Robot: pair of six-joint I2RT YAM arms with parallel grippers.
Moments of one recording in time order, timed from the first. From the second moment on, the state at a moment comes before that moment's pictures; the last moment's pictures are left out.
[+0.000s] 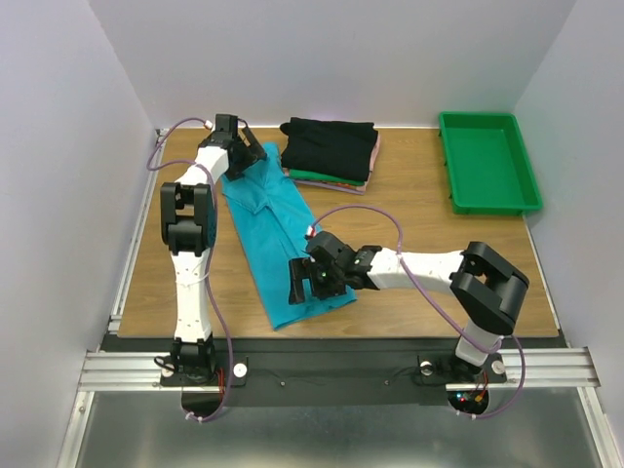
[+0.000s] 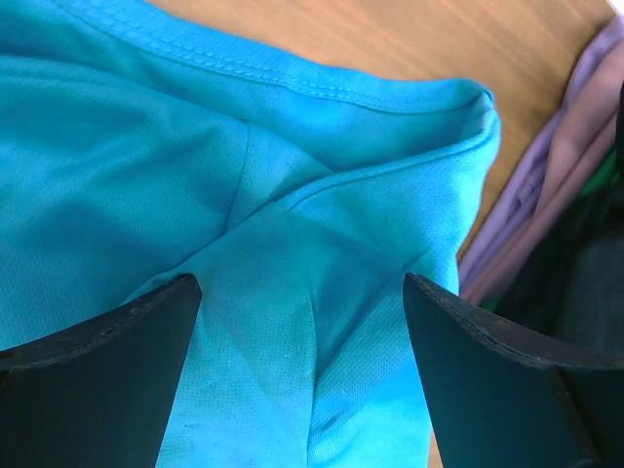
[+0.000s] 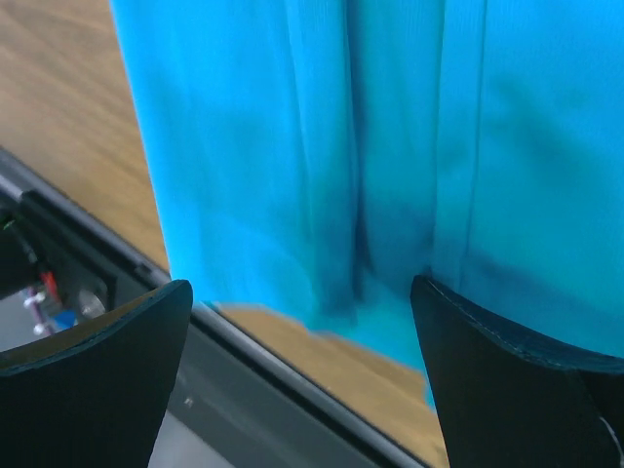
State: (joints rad) left arm -0.08 2.34 1.93 -0.41 0.06 -0.66; right arm 1.00 1.72 1.01 -0.22 -0.09 0.79
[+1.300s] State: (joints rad) left arm -0.98 0.97 0.53 -0.75 -0.13 -1.20; right arm 0.90 1.37 0.76 -0.36 0.10 0.80
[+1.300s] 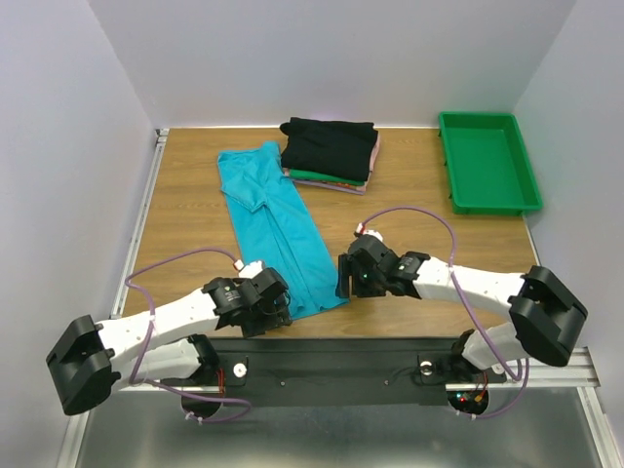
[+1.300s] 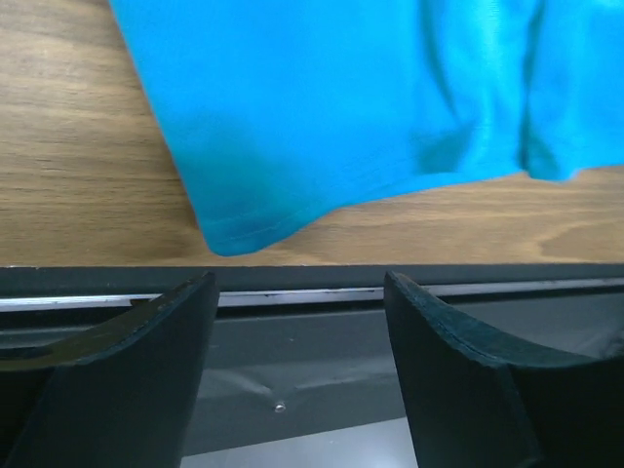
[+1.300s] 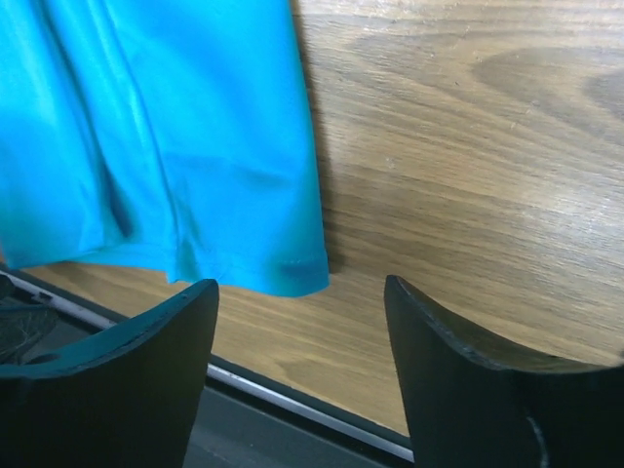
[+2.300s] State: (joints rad) left arm -0.98 1.14 0.59 -0.72 -0.24 -1.20; right arm 0.89 1.53 0.84 -0.30 -0.06 0.79
